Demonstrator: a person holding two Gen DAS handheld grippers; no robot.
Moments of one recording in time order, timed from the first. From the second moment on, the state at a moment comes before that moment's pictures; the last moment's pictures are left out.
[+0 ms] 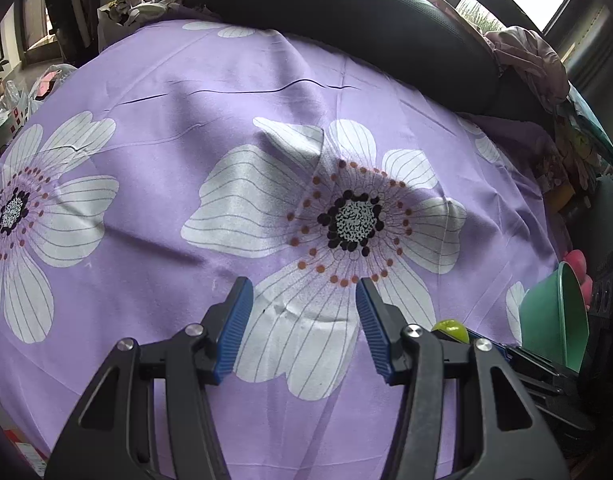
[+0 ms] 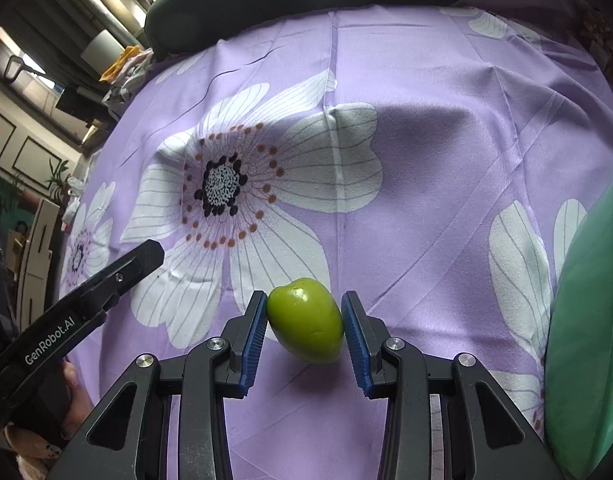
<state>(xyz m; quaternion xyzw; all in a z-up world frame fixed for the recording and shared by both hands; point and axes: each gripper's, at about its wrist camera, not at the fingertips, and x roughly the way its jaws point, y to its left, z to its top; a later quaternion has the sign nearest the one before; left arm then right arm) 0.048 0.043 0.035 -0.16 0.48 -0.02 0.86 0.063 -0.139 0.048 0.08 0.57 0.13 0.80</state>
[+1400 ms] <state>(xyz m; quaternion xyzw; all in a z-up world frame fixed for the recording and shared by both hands) 0.043 -0.050 0.016 -0.15 0.53 -0.20 0.81 0.067 -0.173 0.047 0.22 0.56 0.16 0.79</state>
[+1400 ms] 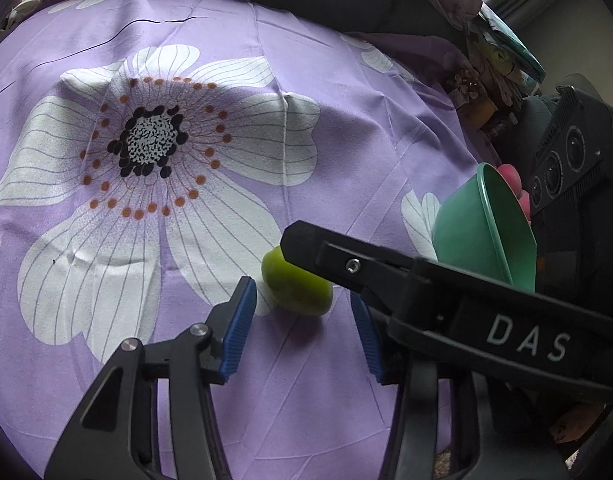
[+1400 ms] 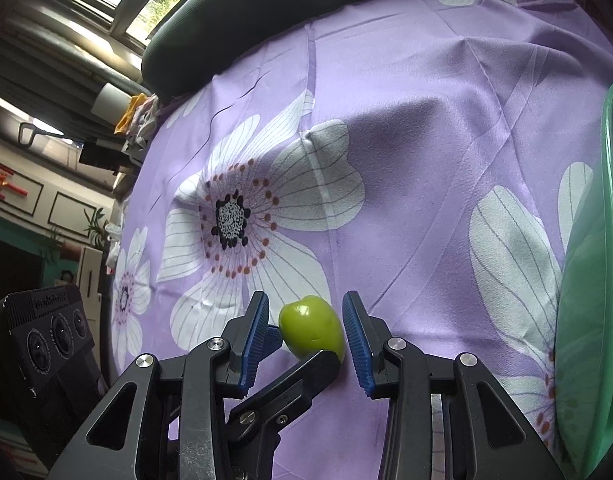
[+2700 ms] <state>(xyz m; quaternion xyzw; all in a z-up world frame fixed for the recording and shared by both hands) 0.008 -0.146 0.111 -0.04 0.36 -0.30 0.88 0.010 -0.254 0.146 0.23 0.39 0.12 0.89</state>
